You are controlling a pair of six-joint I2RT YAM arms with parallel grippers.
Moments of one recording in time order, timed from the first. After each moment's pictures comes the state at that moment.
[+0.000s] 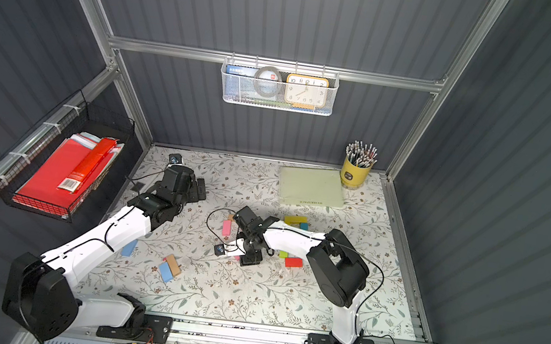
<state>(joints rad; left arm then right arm) -0.38 1.31 1.03 -0.36 -0.50 -0.40 0.93 1.92 1.27 -0.55 -0.16 -1.05</state>
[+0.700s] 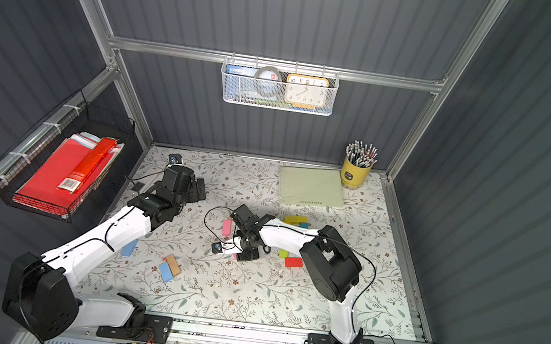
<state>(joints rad) -0.37 1.31 1.02 -0.36 -0.50 -0.40 0.92 2.00 1.33 -0.55 -0.18 -1.05</state>
